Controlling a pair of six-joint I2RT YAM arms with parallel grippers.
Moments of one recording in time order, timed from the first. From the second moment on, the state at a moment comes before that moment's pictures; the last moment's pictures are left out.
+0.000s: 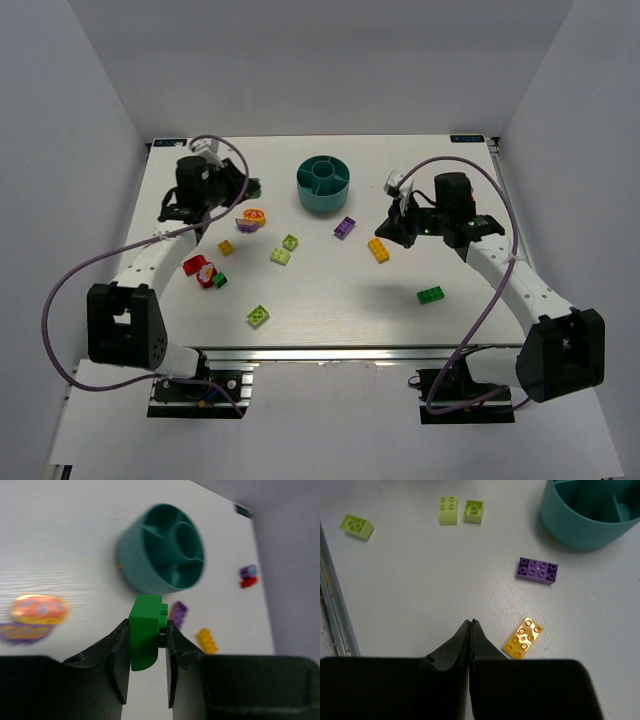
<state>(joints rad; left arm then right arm) -0.09 1.43 1.04 -0.02 0.30 -0.52 0.32 1.28 0.98 -0.37 -0.79 -0.46</state>
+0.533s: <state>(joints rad) -0.33 1.70 1.16 0.23 0.17 -0.83 0.25 1.26 0.96 -0.27 -0.75 -0.32</state>
